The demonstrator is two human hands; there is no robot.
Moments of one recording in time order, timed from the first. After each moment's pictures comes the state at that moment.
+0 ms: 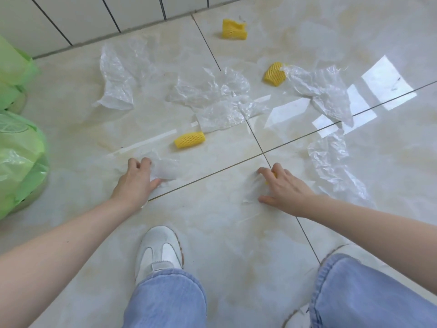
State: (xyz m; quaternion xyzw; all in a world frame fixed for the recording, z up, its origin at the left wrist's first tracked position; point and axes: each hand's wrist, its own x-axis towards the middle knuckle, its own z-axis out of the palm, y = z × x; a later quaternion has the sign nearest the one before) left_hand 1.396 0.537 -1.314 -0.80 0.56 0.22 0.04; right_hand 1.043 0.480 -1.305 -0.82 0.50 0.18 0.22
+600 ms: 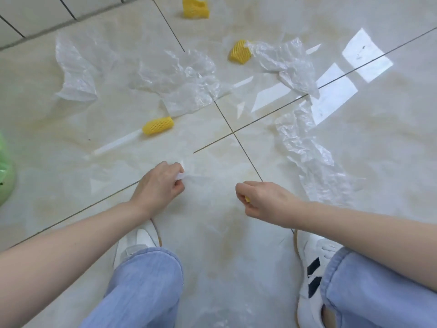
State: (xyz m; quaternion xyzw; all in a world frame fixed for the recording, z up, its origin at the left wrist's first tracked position) left_hand 1.293 0.554 -1.307 -0.65 0.72 0.23 -0.02; right_hand 1.016 0.545 -1.259 -0.84 0.41 0.13 0.34
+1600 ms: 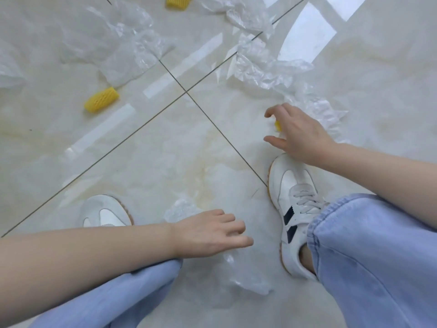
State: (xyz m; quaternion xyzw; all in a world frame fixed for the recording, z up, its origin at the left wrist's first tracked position) left_hand 1.151 0.667 -1.306 -0.09 0.97 0.22 0.00; right_hand 0.886 0.551 -1.280 -0.76 0.61 0.00 0.22
